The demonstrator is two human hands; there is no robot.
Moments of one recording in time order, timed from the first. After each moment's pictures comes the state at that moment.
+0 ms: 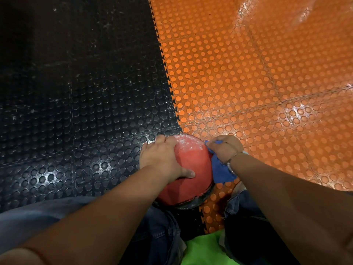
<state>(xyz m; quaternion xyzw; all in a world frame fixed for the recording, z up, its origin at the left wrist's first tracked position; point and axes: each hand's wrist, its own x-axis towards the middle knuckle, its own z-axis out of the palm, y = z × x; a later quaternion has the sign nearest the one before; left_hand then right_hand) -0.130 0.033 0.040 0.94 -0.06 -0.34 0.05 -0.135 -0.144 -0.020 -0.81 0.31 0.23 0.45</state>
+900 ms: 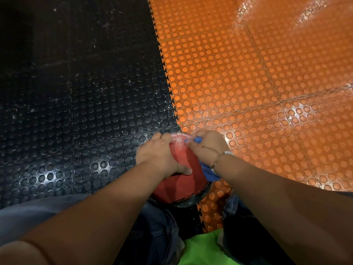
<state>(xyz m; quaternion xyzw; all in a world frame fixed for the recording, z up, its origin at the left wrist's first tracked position) -0.124 0.034 0.038 0.94 -0.03 -0.34 0.07 -0.135 -0.111 0.006 -0.87 0.16 0.22 0.40</state>
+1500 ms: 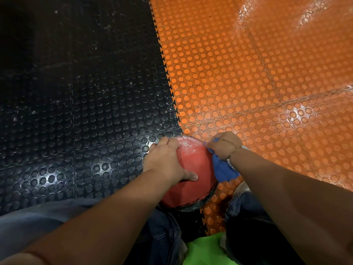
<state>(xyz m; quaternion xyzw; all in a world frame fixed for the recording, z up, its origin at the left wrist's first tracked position) -0.135 0.032 0.035 0.94 -0.04 -0.33 0.12 -0.118 -0.140 -0.004 -0.85 0.26 0.29 0.35</state>
